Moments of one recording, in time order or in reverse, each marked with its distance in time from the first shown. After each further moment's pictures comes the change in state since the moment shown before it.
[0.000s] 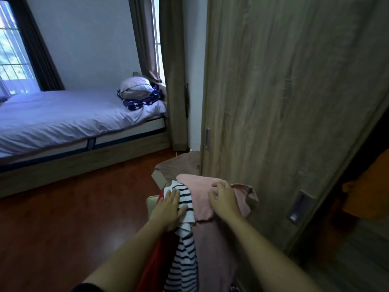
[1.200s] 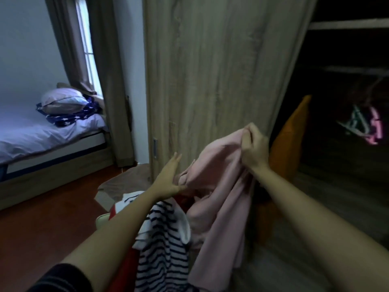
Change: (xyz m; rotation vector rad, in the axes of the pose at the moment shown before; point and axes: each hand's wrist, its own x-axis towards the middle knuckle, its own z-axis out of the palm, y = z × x) left_hand 0.035 0.120 -0.074 -0.543 0.066 0.577; right_hand -0.042 -0.020 -0.226 0.056 0.849 -0.252
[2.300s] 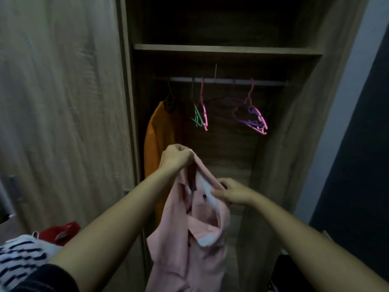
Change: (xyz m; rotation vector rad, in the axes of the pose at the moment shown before) left_hand 0.047 0.342 0.177 -0.461 -0.047 -0.062; right_hand -0.102 0.103 -0.305 -0.213 -0.602 0.663
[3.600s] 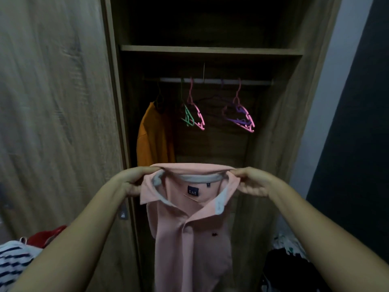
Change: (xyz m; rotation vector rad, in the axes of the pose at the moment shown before) left_hand 0.006 -0.060 -0.066 -0.629 -0.528 -0.601; right_hand -0.035 0.008 -0.056 1.002 0.164 0.348
